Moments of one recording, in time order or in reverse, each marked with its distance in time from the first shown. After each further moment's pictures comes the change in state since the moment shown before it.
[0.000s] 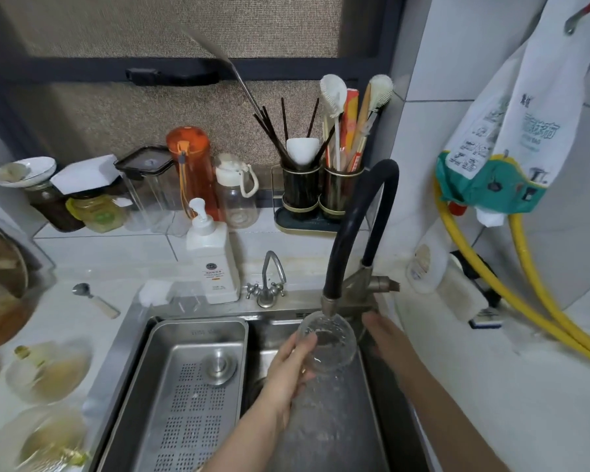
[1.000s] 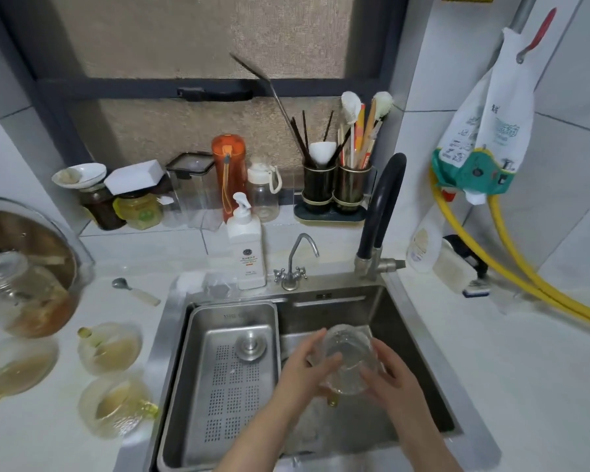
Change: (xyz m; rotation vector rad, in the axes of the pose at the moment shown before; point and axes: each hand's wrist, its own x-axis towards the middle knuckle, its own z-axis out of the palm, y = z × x) left_hand -0.103 -0.008 -0.068 0.225 -0.170 0.154; right_hand -0.183 0.015 0.089 0.296 0.100 -0.102
